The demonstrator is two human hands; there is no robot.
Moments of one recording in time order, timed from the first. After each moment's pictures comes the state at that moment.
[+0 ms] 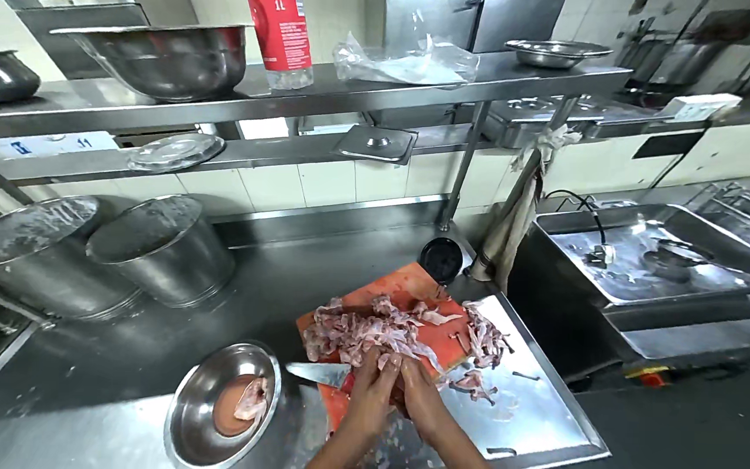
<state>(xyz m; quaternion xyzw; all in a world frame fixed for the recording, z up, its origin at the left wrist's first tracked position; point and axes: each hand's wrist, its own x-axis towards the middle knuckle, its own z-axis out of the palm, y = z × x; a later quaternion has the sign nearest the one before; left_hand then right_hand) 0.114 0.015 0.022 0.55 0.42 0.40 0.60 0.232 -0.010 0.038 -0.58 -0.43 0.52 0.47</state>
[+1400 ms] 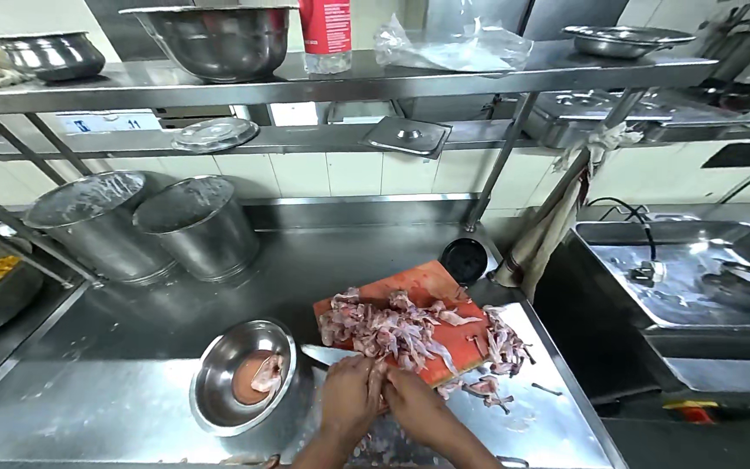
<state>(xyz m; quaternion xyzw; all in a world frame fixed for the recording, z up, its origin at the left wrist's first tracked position) 0.065 0.004 -0.001 0.78 0.56 0.21 0.16 0.231 -0.007 0.041 -0.56 -0.71 0.43 0.10</state>
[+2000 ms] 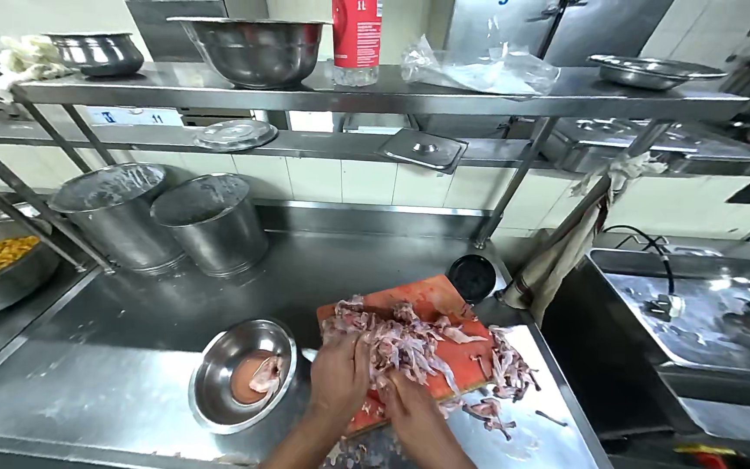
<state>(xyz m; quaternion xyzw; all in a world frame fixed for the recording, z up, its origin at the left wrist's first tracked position) 0.064 0.025 0.050 0.68 0.60 0.38 0.16 0.218 -0.019 0.064 -0.57 -0.68 0.38 0.26</state>
